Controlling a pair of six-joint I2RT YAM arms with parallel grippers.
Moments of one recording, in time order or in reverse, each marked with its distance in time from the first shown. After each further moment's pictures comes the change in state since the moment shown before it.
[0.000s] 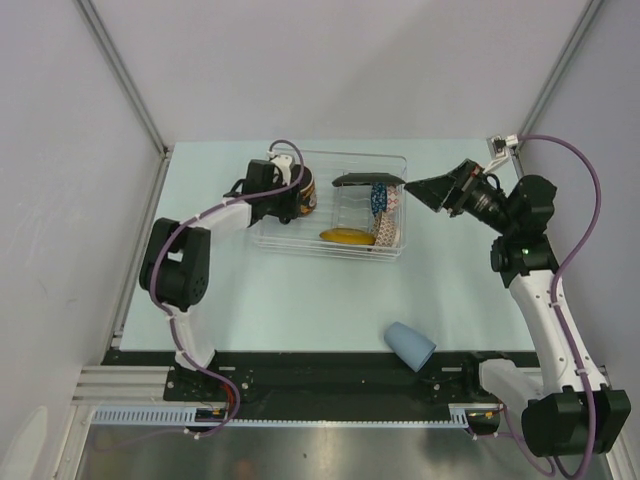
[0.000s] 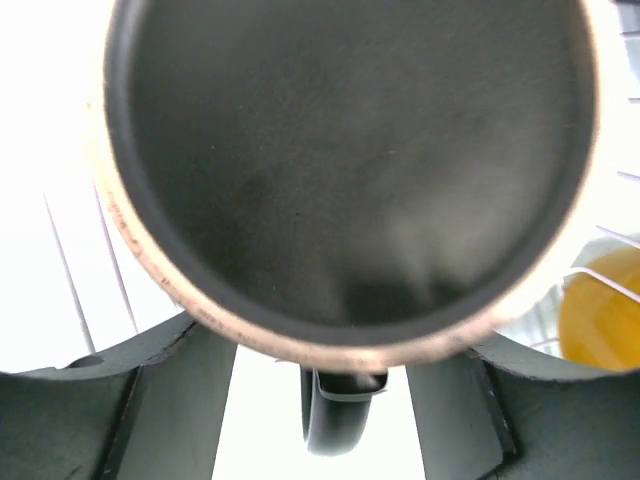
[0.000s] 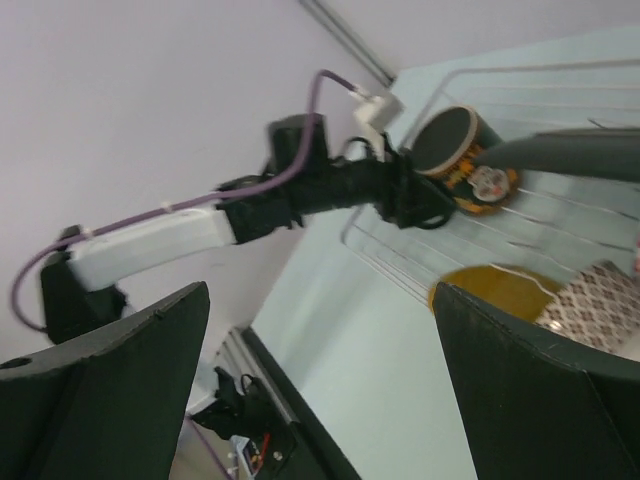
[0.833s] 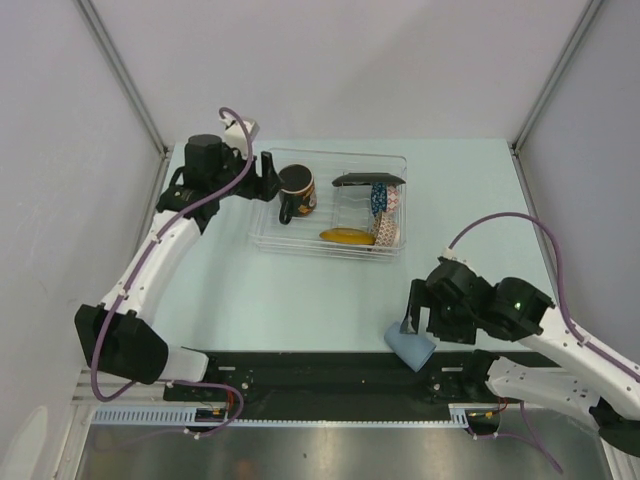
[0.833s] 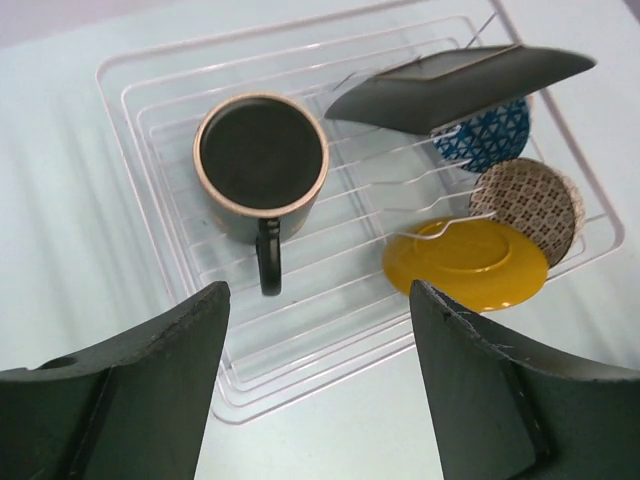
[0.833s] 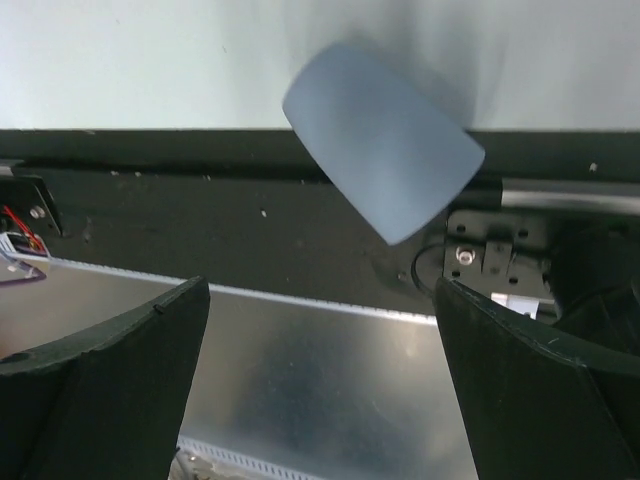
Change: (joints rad) left arm 0.064 -0.518 0.069 -0.311 0.188 0.004; right arm 0.870 -0.202 0.022 -1.448 0.913 0.158
